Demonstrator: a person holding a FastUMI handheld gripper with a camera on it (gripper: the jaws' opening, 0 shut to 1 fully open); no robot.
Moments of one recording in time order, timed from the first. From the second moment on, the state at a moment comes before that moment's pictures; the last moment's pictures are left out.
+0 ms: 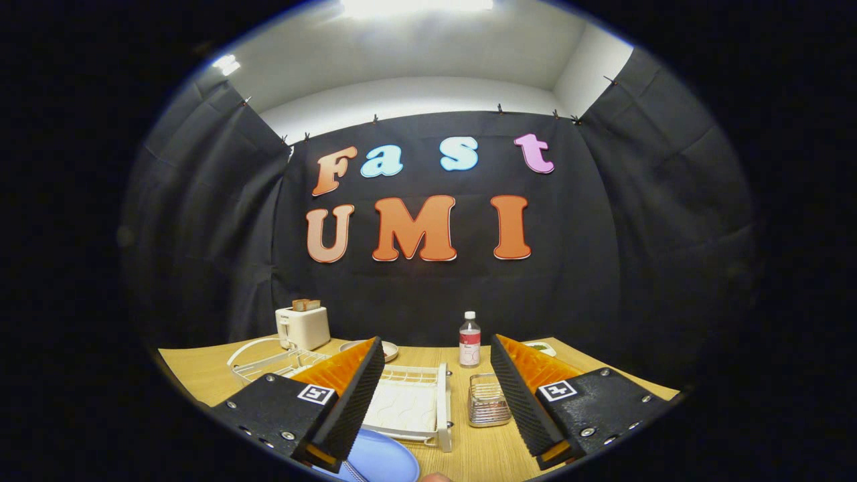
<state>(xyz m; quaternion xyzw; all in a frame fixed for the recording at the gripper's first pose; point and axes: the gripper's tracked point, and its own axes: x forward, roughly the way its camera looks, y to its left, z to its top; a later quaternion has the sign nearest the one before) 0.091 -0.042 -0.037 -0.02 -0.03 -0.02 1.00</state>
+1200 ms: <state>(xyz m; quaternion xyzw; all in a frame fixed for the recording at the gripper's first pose) 0.093 -0.018 -0.051 -0.02 -0.03 0.02 1.00</state>
